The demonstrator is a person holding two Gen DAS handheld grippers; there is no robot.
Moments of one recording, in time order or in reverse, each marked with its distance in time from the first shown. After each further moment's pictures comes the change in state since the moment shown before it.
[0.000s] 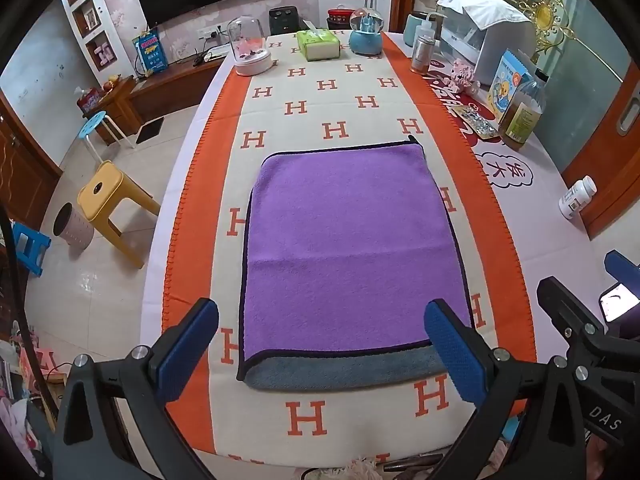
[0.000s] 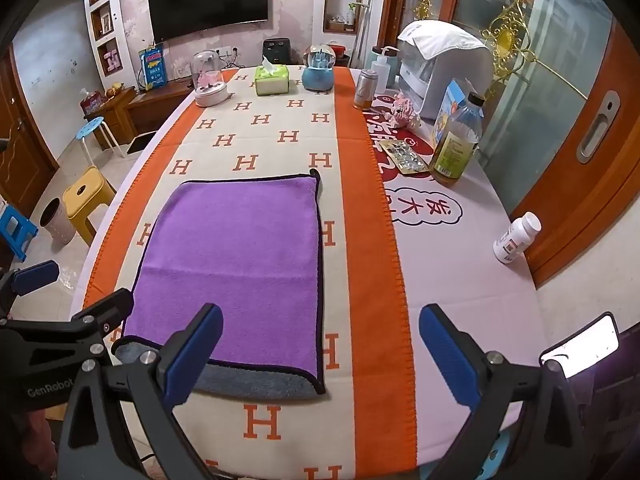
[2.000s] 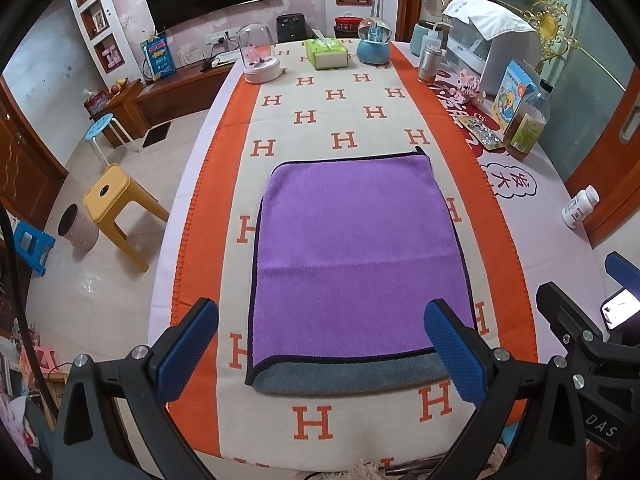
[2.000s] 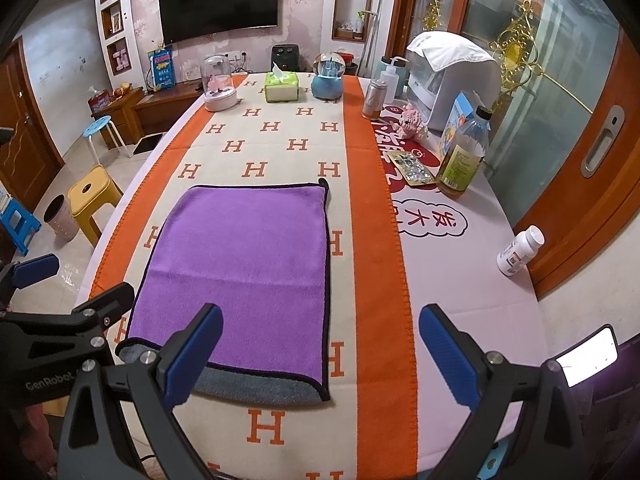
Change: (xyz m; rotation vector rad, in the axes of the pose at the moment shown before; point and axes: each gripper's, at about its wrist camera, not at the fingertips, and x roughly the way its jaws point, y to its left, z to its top) left arm -0.003 0.005 0.002 -0.016 -0.038 0.021; right arm -0.003 0.008 0.005 -0.030 -0.029 0.007
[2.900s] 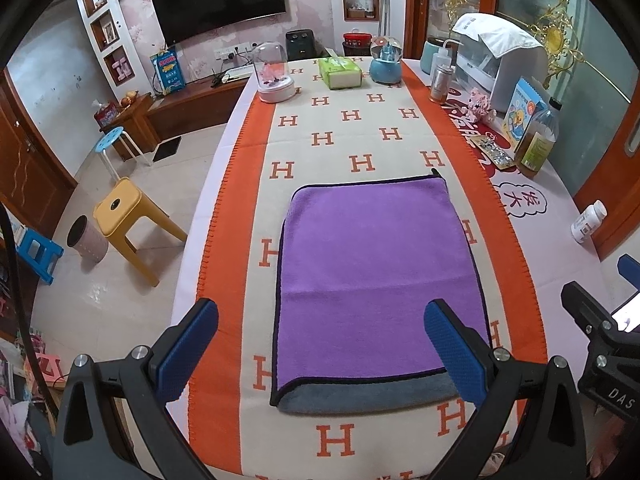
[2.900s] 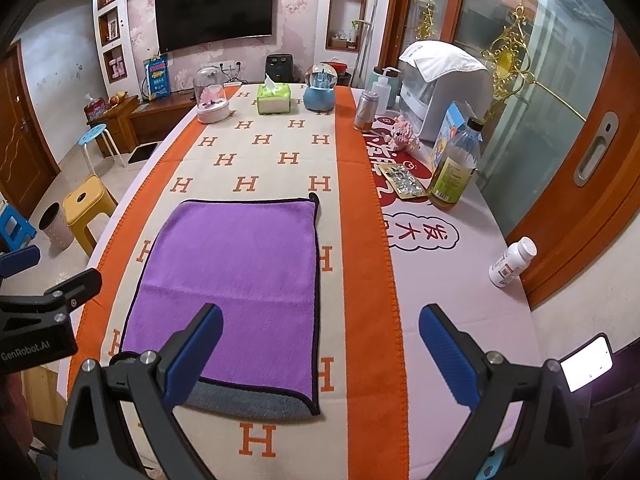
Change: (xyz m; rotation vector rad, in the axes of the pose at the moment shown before) left arm -0.010 0.021 0.015 -0.001 -0.057 0.036; right arm -0.002 -0.012 0.010 0.004 -0.033 -0.012
